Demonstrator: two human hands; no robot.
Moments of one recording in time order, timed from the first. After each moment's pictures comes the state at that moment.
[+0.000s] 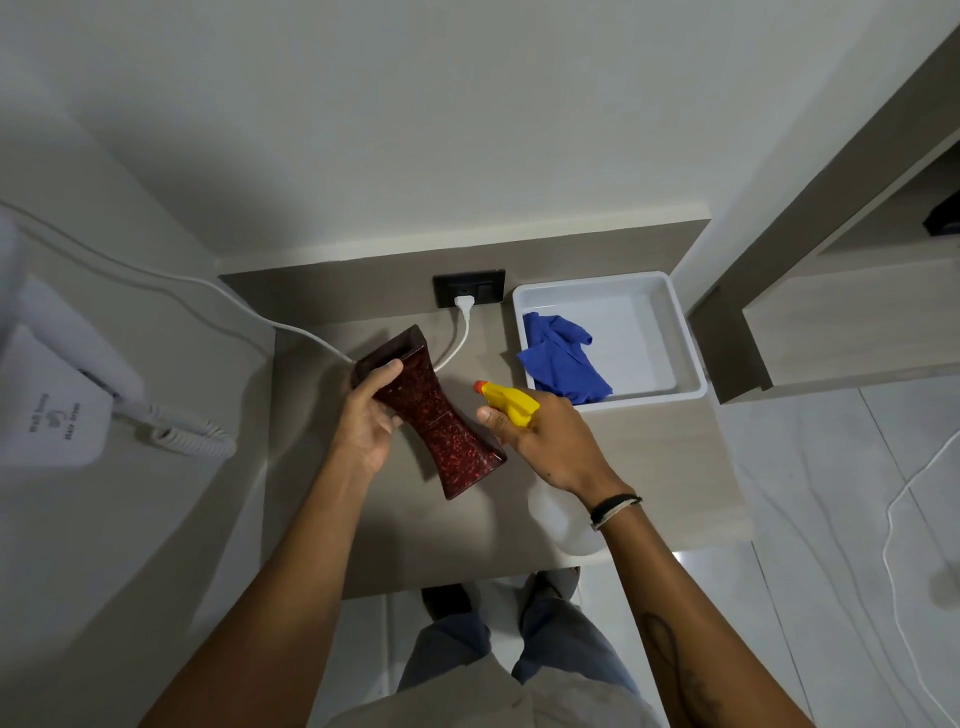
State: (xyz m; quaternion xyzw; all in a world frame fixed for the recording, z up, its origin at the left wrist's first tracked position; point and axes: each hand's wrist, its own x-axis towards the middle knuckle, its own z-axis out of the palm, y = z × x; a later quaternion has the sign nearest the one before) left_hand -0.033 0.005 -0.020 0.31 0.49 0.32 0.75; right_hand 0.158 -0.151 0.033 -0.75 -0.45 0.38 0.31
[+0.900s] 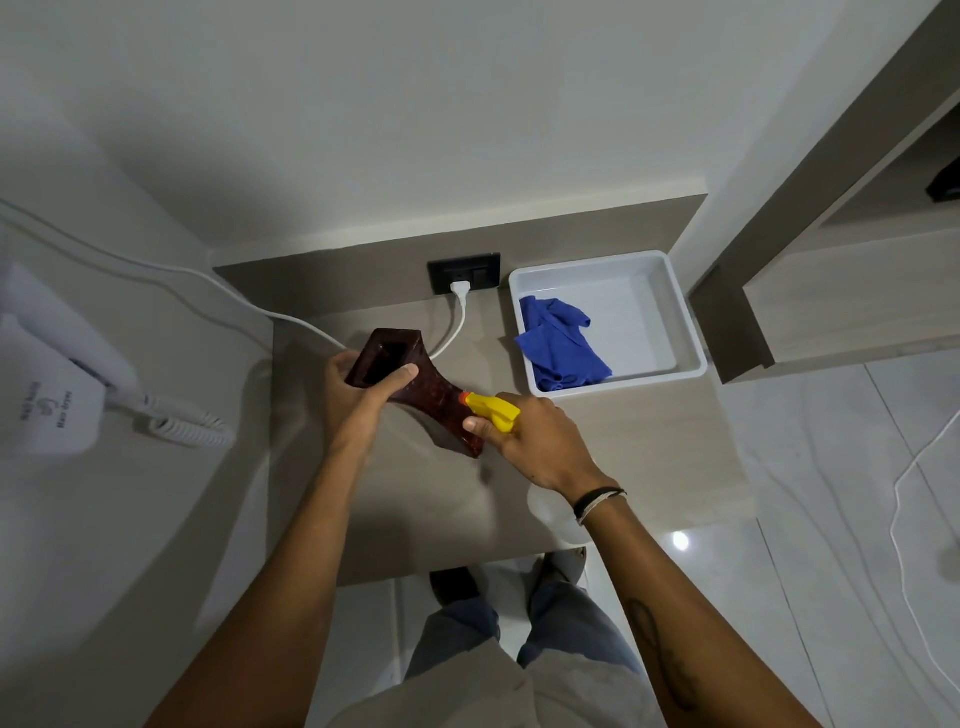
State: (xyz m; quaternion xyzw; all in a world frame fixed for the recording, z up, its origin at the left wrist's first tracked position) left_hand -0.043 0.000 -0.031 0.48 0.61 0.32 0.55; right_hand 0.144 -0.159 -0.006 -0.77 -0.47 0.34 0.25
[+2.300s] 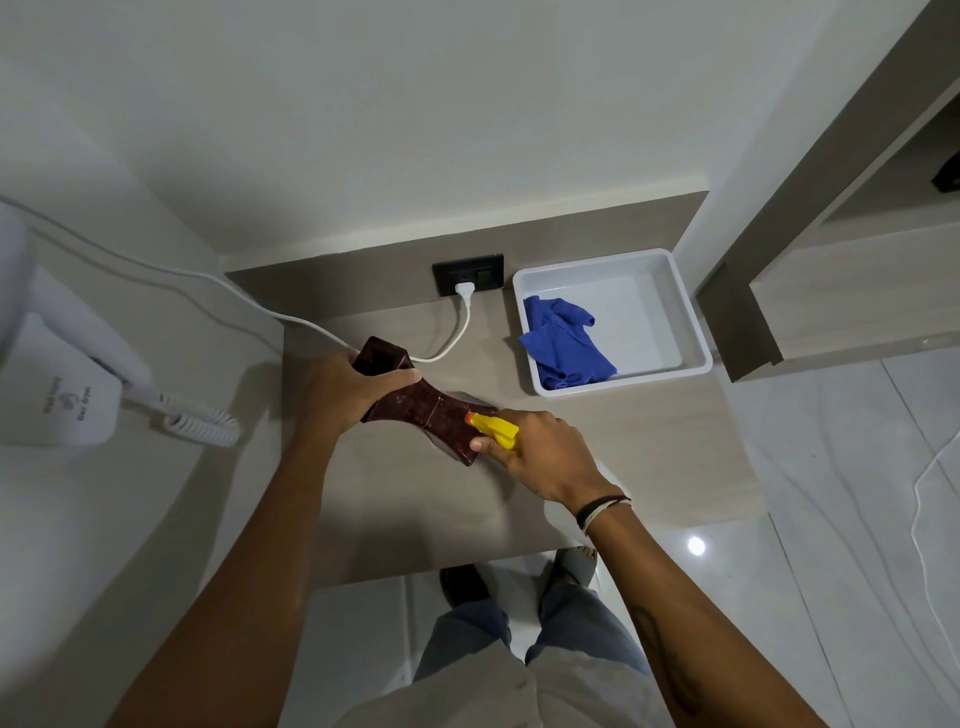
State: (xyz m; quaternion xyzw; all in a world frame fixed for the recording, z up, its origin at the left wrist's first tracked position) left_hand -0.053 0.020 0.026 0.69 0.63 0.04 0.35; right_hand 0.140 -0.173 -0.018 -0.77 -0.52 0.31 0.17
